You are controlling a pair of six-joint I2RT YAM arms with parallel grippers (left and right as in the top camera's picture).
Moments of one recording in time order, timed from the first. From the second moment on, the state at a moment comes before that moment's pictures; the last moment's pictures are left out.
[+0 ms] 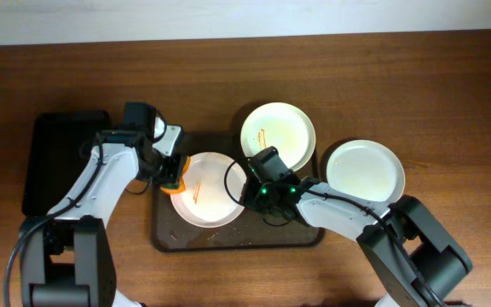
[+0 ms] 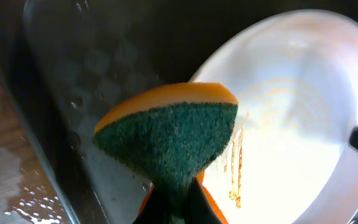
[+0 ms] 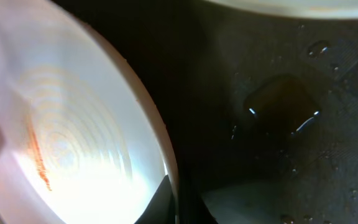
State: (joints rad) left arm -0.08 1.73 1.12 -0.78 0.23 0.13; right arm 0.66 1.80 0.87 -0.11 -0.23 1.01
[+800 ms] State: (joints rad) left arm -0.25 1.84 1.06 -0.49 0.07 -0.33; right arm 0.66 1.80 0.87 -0.10 -0.23 1.01
